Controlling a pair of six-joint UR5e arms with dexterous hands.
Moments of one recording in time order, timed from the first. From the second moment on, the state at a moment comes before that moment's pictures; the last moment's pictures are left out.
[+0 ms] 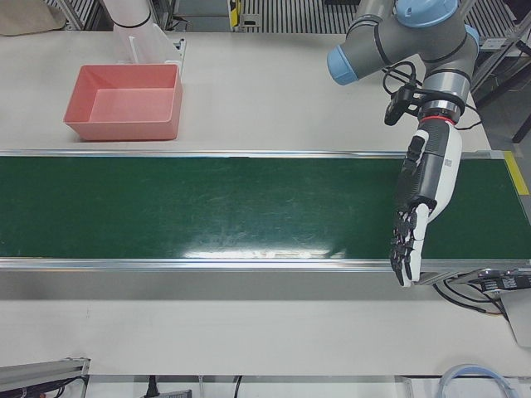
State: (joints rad) left arm -1.44 -1.73 -1.74 0.22 1.79 0.01; right arm 0.88 -1.46 2.03 -3.47 -0.95 -0.64
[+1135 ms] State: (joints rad) left arm -1.44 -1.73 -1.74 0.22 1.79 0.01; right arm 0.18 -1.32 2.48 -3.50 -0.65 -1.23
